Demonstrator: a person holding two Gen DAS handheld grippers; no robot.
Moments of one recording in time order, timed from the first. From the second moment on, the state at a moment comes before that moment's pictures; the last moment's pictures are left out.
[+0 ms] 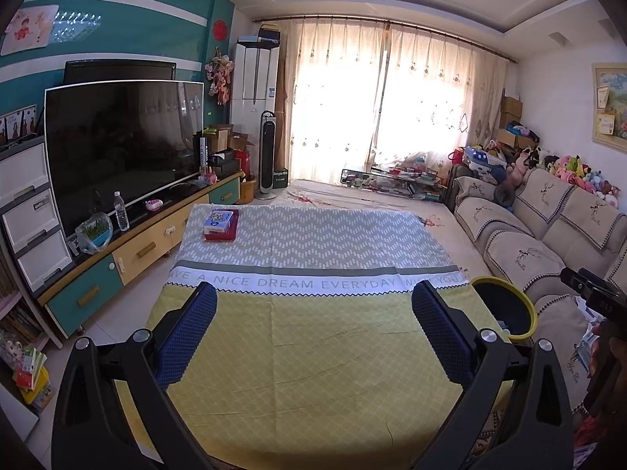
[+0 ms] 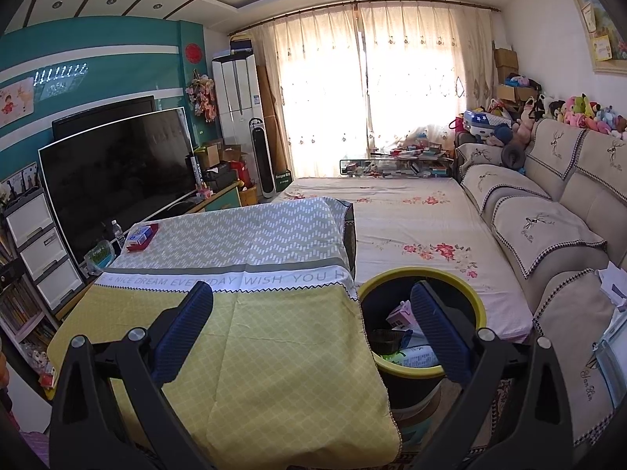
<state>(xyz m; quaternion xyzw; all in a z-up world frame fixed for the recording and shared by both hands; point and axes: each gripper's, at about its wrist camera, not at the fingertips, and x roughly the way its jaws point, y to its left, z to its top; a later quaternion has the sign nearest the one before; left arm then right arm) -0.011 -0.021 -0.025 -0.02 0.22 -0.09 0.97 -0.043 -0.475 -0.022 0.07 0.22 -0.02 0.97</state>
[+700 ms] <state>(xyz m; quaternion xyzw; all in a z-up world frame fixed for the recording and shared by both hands) -0.010 -0.021 -0.029 -0.02 0.22 -0.09 0.97 -0.042 -0.476 -0.022 0.07 0.22 -0.03 0.97</state>
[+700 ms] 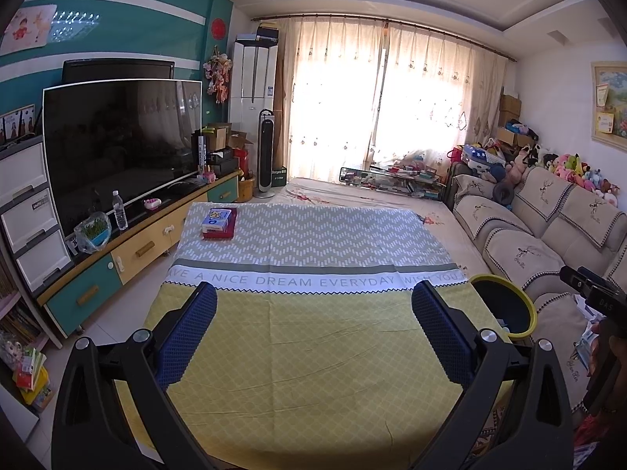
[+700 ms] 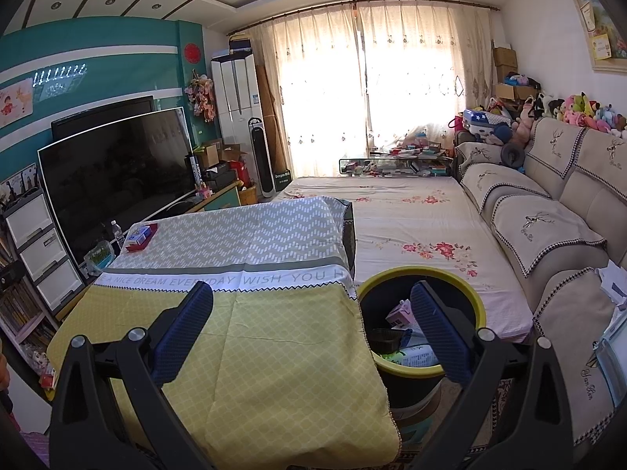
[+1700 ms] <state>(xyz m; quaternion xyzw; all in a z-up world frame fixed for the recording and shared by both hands) 0.000 -0.014 -0.041 -0.03 0.24 -0.11 0.96 -0.041 -0.476 -0.026 0.07 0.23 -0.03 0.97</state>
